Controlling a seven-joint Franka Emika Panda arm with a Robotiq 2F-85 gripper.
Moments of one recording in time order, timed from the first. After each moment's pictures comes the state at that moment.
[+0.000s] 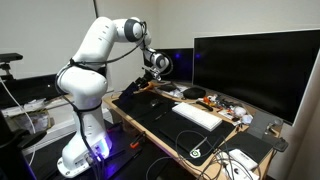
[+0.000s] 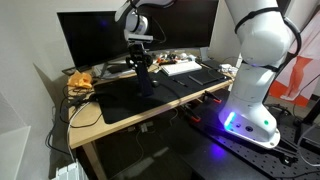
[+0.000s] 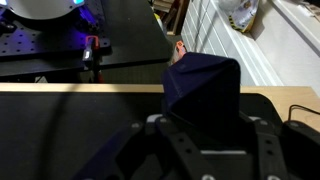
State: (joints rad) arm 0.06 0.65 0.06 -1.61 0.43 1.38 0.23
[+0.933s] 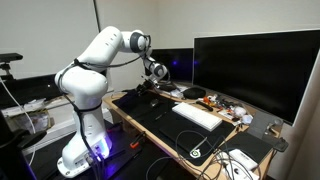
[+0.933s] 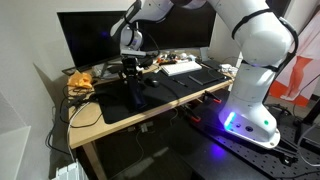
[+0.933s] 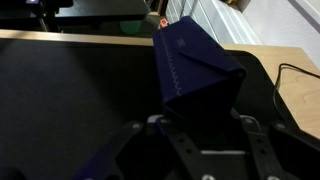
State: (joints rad) arm 0.10 0.84 0.08 -1.49 0.49 1.53 0.23
